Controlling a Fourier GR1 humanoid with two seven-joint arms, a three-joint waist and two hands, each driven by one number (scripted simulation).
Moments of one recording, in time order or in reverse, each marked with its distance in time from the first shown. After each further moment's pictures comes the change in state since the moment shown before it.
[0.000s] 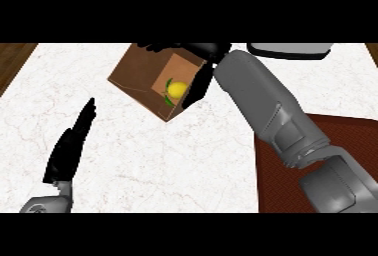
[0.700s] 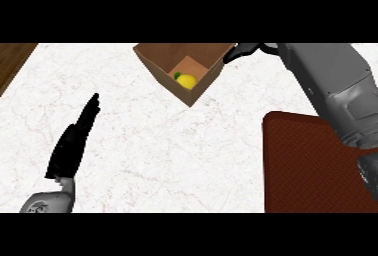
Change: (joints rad) left arm -0.027 -0.001 -0.015 -0.013 -0.003 -0.011 -0.010; right arm -0.064 -0.231 -0.270 0.106 -0.260 0.148 0.205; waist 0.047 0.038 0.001
